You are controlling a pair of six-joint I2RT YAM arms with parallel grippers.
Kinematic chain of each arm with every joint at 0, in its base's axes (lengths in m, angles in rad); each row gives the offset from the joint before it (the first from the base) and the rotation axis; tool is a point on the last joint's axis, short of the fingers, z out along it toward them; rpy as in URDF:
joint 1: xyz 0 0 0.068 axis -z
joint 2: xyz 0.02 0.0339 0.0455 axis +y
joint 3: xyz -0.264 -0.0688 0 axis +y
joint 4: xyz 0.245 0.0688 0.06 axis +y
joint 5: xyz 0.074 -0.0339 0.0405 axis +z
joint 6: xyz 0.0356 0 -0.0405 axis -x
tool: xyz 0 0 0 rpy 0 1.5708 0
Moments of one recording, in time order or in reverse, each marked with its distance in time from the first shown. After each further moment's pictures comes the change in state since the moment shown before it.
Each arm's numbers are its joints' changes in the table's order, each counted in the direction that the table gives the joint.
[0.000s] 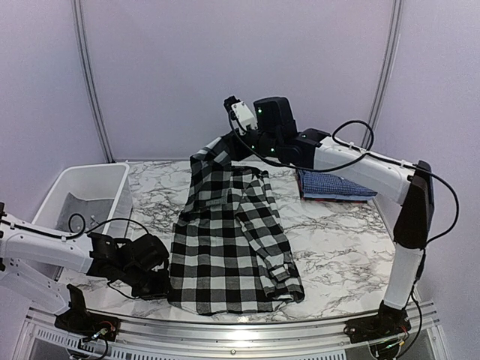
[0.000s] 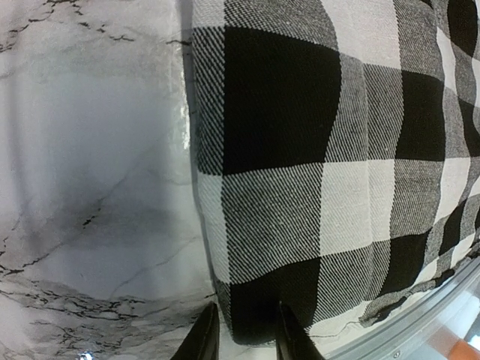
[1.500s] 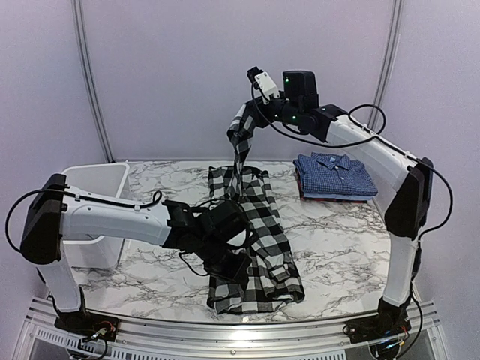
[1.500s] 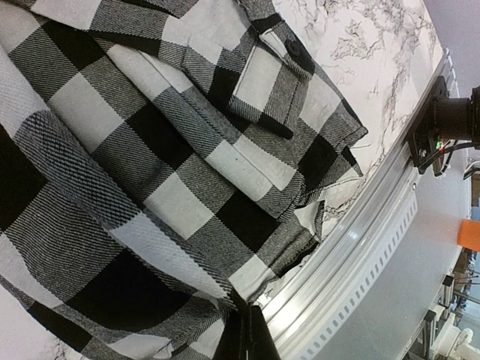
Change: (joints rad) left arm 0.107 0.552 -0.755 0.063 -0.225 -0.444; right arm 0.194 0.102 -0.295 0.054 0.107 0.232
